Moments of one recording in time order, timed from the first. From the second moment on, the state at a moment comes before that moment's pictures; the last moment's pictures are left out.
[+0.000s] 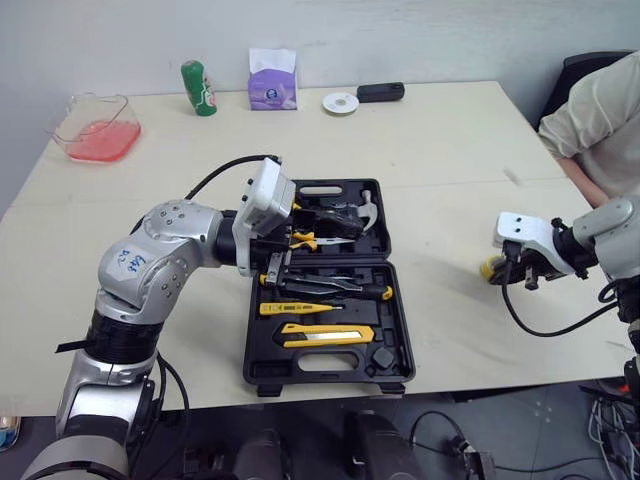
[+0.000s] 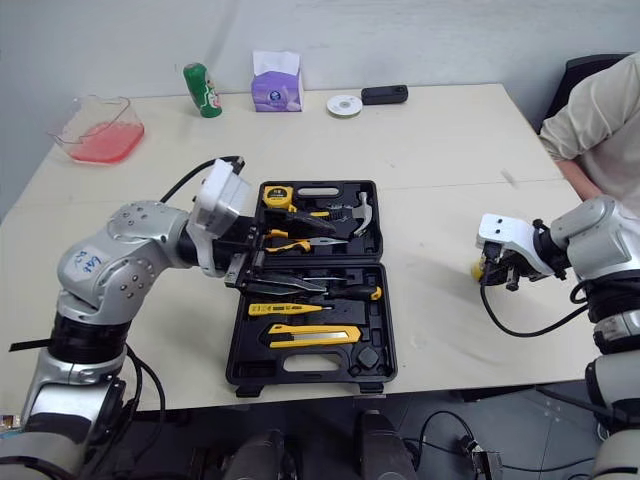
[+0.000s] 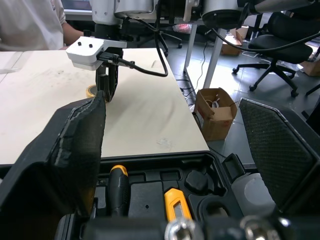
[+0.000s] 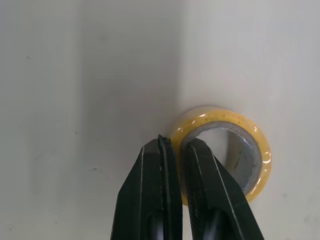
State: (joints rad) left arm -0.72 0.57 -0.09 -0.26 -0.67 0.68 -1.11; right arm -0.87 -0.99 0.34 0.63 -0.13 0.23 1.45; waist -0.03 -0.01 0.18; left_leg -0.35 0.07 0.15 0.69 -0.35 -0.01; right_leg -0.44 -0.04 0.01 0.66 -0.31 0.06
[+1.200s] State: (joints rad) left arm -0.57 0.72 -0.18 -0.34 -0.58 0.61 -1.25; right arm -0.37 -0.98 0.32 -0.58 0.32 0.70 1.25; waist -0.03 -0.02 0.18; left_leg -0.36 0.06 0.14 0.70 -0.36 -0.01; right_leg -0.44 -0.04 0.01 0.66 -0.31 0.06
